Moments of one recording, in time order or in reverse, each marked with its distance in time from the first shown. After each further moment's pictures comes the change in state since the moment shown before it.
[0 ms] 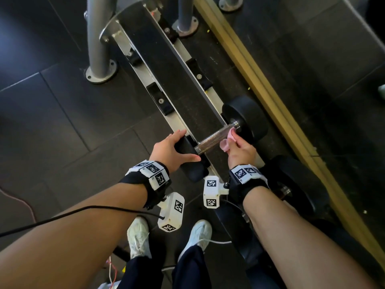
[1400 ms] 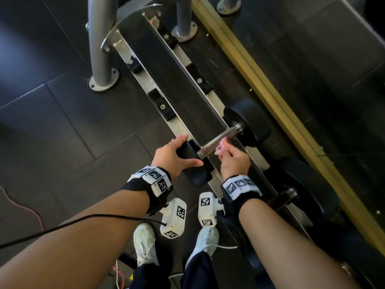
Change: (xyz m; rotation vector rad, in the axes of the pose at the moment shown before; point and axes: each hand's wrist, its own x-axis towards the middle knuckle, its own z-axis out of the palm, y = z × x) left_hand -0.002 0.005 -0.005 0.036 -0.028 0.011; right_hand -0.010 0.019 0.018 0.011 -0.017 0.002
